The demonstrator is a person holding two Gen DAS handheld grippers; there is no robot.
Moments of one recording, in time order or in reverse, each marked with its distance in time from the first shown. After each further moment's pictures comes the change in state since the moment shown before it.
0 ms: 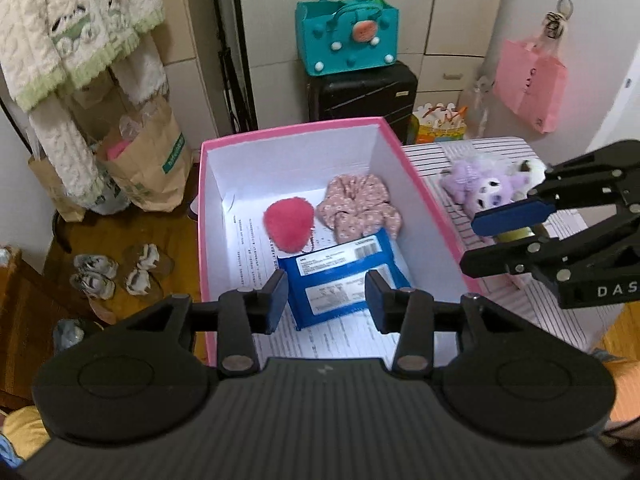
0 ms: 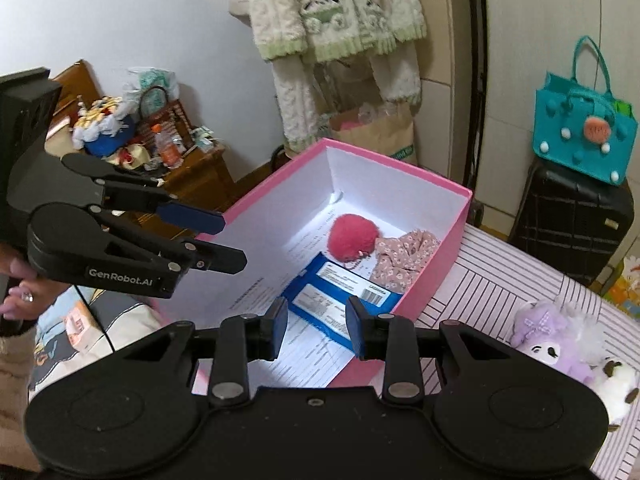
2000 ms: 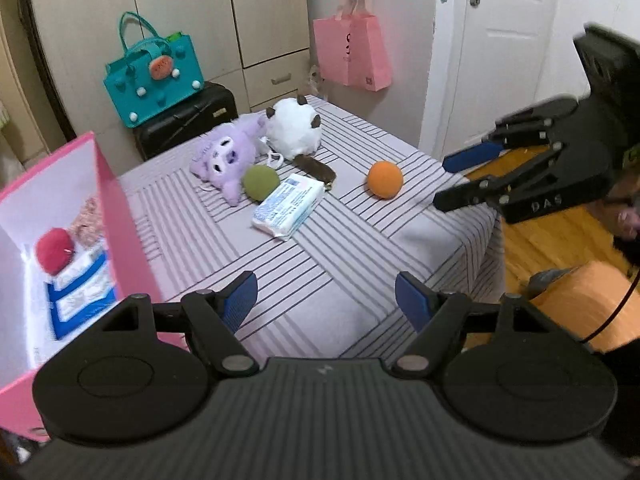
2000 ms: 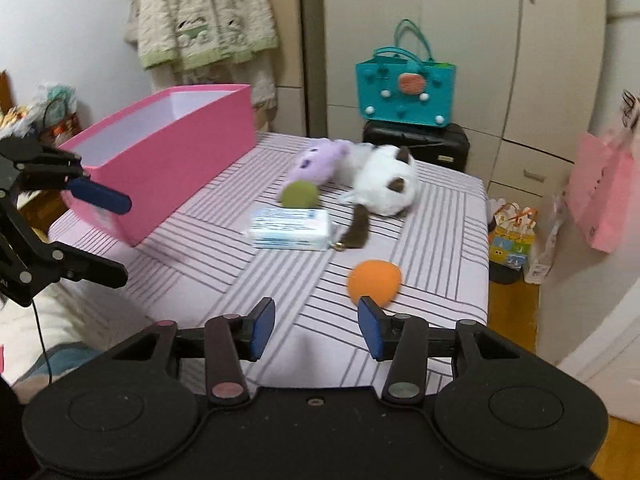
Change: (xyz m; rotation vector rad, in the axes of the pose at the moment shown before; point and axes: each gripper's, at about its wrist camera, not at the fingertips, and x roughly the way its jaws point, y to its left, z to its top) left arm 0.012 -0.219 -0.108 0.367 -0.120 -0.251; right arm -0.110 -0.093 -0.254 0.128 -0.156 -0.359
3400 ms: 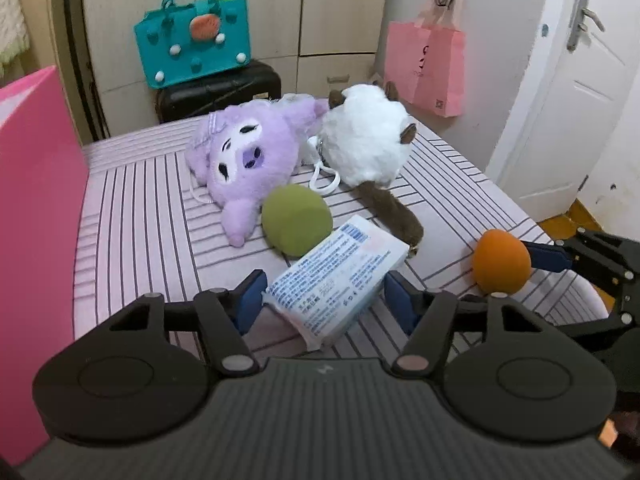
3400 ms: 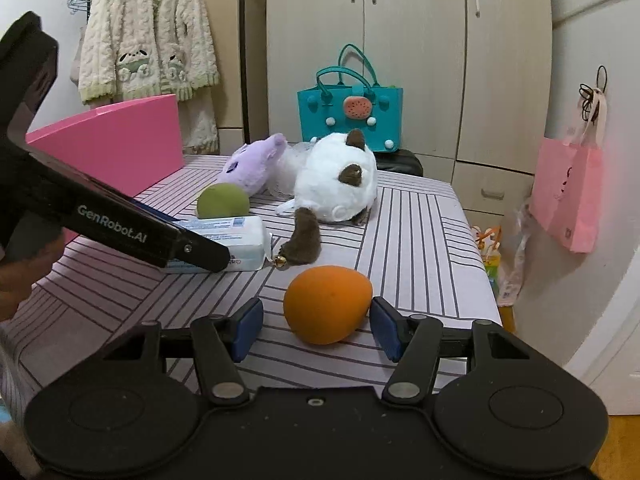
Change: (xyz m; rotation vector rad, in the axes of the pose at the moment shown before) left arm 0.151 0.045 0.030 -0.246 -0.042 0.066; right arm 0.087 -0.013 -0.025 0.059 -0.174 -0.161
